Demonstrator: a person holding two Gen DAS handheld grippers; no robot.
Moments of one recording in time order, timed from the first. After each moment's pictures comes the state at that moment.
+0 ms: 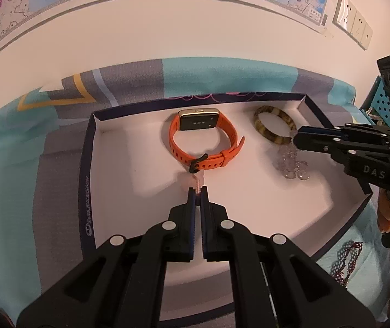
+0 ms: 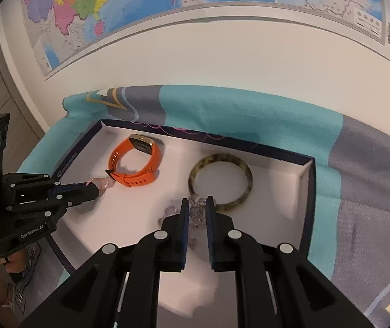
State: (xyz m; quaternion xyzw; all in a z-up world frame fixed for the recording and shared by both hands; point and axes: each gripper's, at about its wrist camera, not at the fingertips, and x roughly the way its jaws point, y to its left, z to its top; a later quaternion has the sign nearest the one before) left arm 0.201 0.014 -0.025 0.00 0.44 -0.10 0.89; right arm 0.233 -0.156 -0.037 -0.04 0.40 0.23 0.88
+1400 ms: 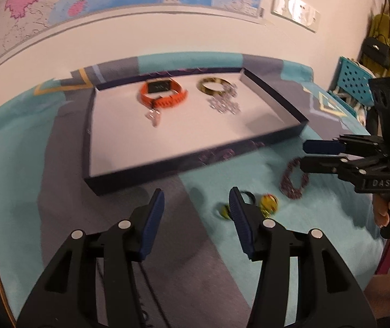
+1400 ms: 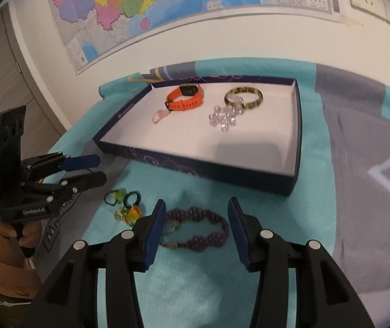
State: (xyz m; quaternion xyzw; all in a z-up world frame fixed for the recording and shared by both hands) left arm 0.063 0.000 -0.020 0.03 0.40 -0.16 0.90; right arm 0.082 -0.196 -0.057 0.01 0.39 0.26 0.88
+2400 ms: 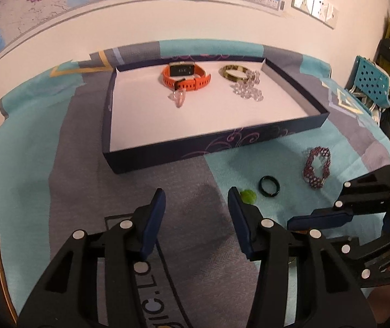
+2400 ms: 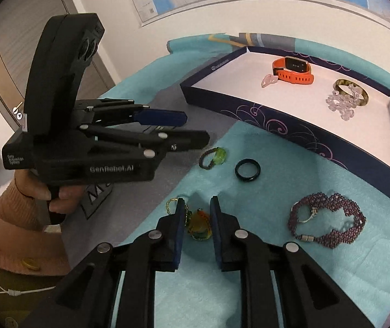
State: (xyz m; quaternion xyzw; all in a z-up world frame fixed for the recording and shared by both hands) left arm 0.062 0.018 -0.026 0.02 0.42 -0.11 0.90; right arm 0.047 -0.100 -0.072 -0.07 0.42 0.40 0.81
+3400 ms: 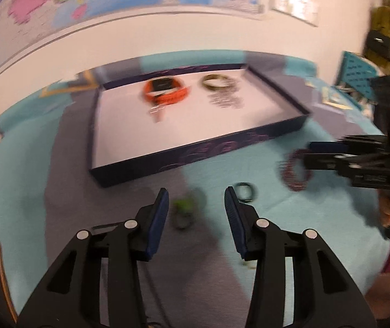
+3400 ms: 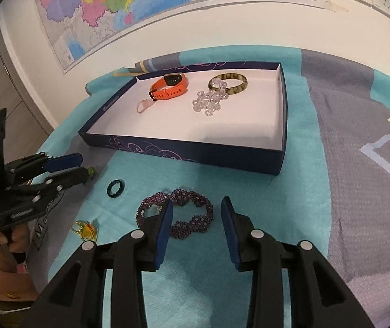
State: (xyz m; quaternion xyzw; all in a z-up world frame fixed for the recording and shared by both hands) left arm 0.052 -0.006 -0.018 0.05 0.39 -0.15 0.91; right arm 0.081 -0.201 -0.072 0.01 0.41 0.23 0.88
